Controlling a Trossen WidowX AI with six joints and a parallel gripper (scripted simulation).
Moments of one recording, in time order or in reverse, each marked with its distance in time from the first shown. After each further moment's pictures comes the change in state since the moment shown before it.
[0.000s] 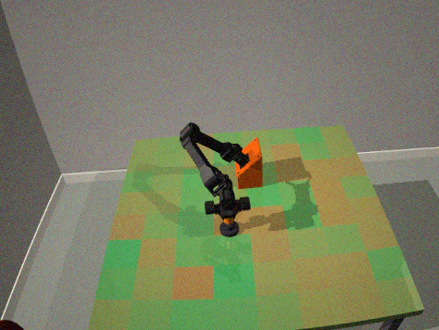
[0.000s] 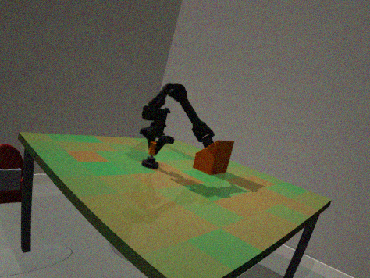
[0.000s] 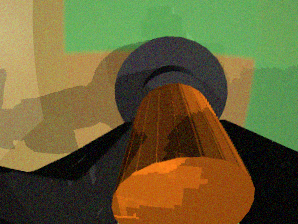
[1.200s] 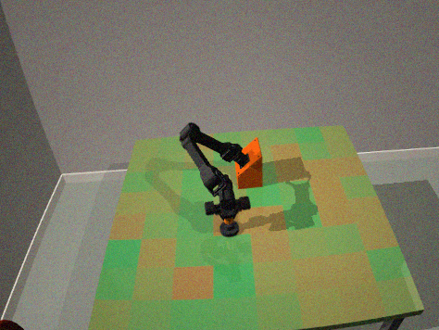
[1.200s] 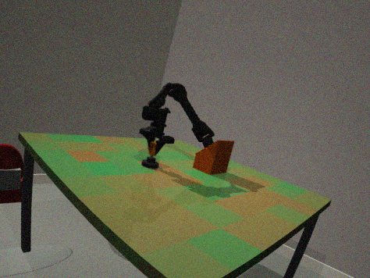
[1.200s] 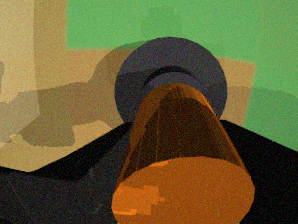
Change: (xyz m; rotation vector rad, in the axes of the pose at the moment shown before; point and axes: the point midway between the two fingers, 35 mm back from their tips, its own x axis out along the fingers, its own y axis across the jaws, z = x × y) arm 0.001 0.000 0.000 -0.046 -0.001 0.000
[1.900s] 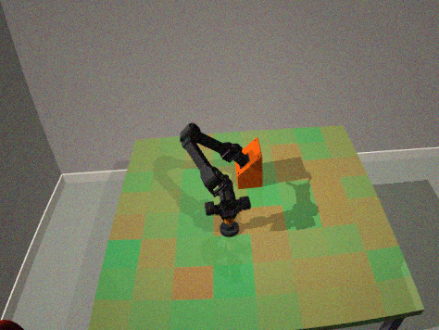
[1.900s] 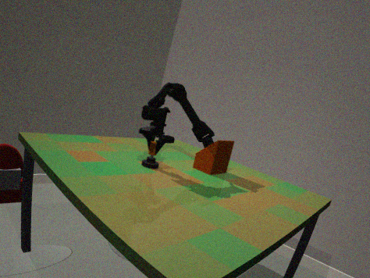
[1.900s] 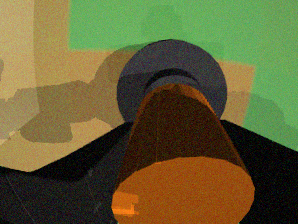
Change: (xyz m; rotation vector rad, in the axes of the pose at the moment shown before) arm -0.003 0.000 0.003 -0.009 0.005 0.000
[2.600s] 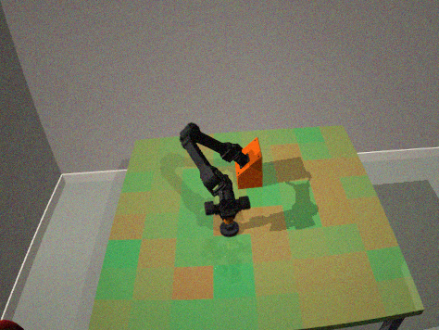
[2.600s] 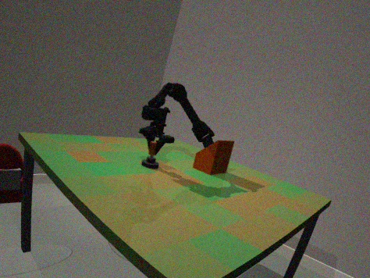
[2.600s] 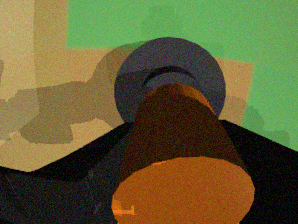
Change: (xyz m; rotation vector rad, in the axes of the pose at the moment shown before) arm 0.001 -0.001 -0.002 0.002 -0.002 0.000
